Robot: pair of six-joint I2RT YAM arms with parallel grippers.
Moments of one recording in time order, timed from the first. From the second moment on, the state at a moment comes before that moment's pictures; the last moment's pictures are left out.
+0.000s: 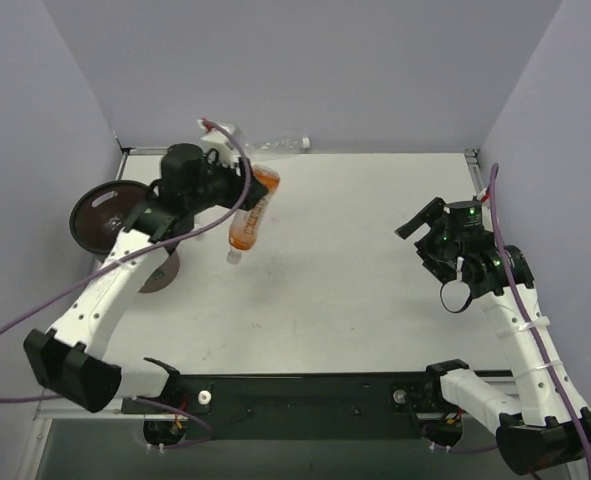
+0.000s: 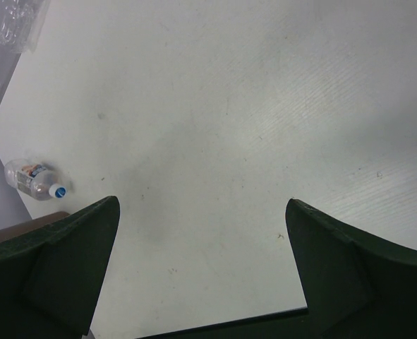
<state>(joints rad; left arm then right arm) -0.49 1.38 1.39 -0.42 0.23 -0.24 0.21 0.98 1.11 -0.92 0.13 0.96</state>
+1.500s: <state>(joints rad) -0.14 1.06 0.96 0.20 -0.62 -0.18 0.21 0.96 1.15 -0.94 0.04 0.89</state>
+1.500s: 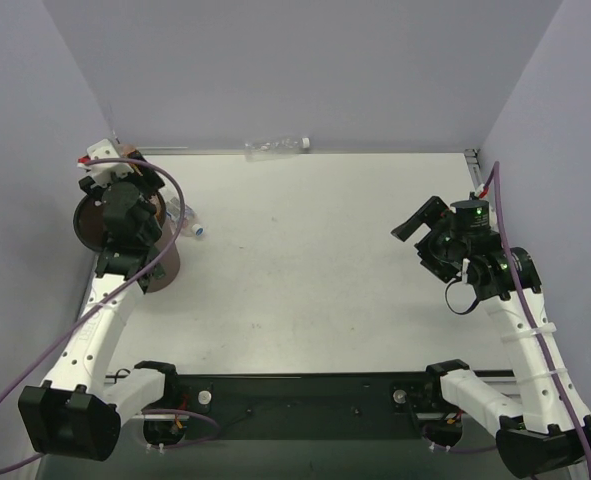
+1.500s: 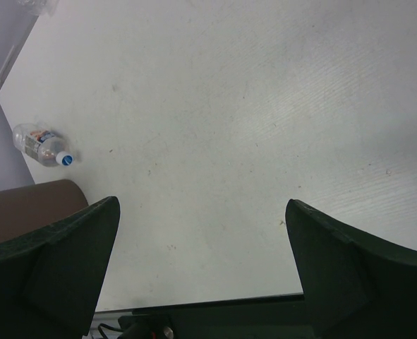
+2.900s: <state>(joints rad) -0.42 2.18 2.22 -1.15 -0.57 -0.44 0.20 0.94 1.15 -0.94 0.03 0.86</state>
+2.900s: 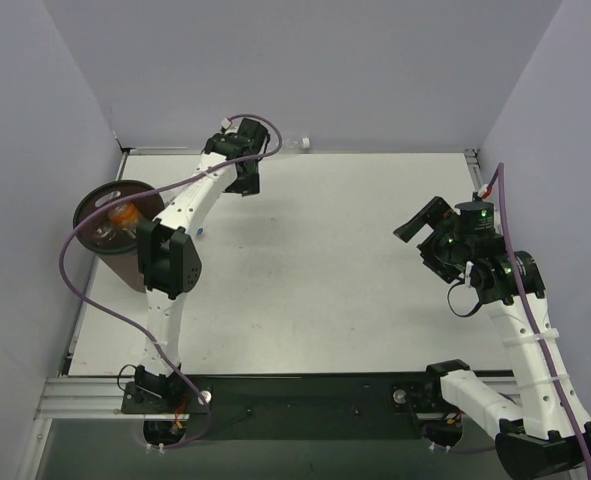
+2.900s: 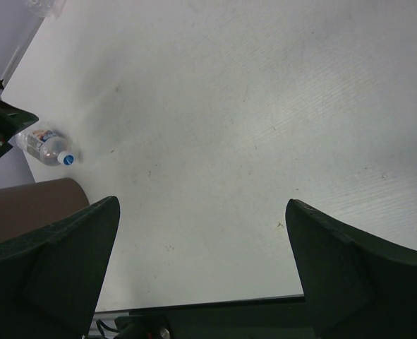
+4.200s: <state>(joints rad) -0.17 2.36 2.04 -0.99 -0.47 -0.45 0.16 0.90 1.15 -0.96 0.02 0.82</state>
